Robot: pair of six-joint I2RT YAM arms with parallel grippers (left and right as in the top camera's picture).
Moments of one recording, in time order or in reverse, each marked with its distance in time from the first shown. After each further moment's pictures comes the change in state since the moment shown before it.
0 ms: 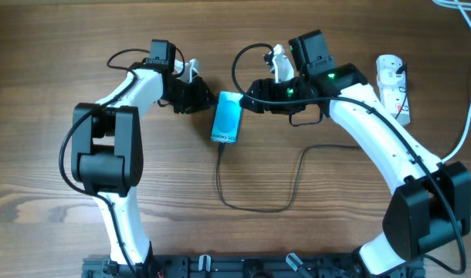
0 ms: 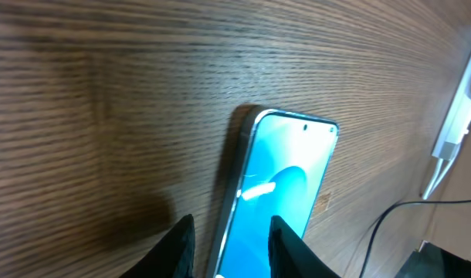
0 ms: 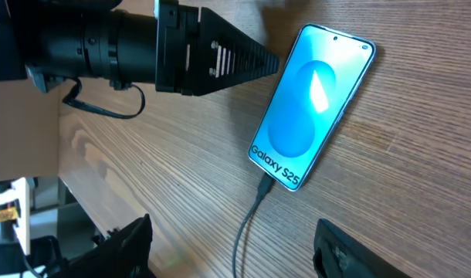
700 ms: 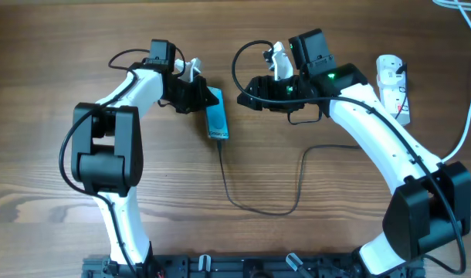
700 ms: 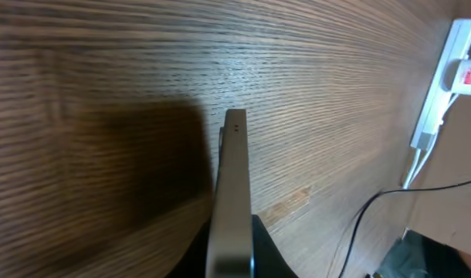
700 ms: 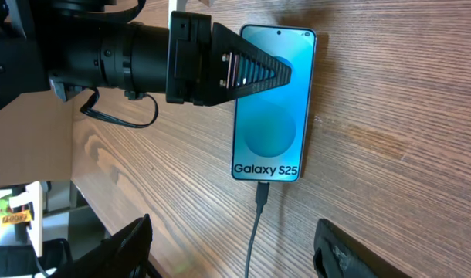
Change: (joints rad) left arm -0.002 0.000 0.000 0.010 0.055 0.003; right arm 0.000 0.000 0.000 0.039 -0.023 0.042
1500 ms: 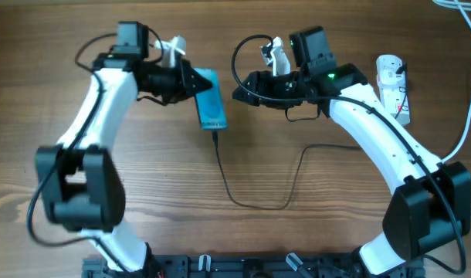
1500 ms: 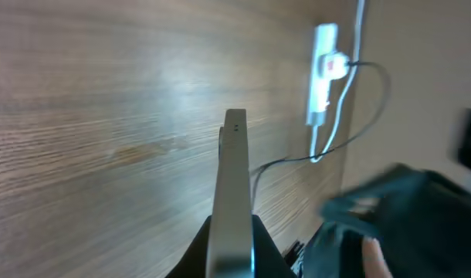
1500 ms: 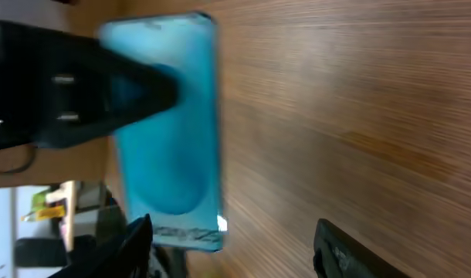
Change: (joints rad) left arm 0.060 -0.304 0.009 -0.184 0.161 -0.013; right arm 0.000 0.000 0.000 0.074 -0.066 0.053
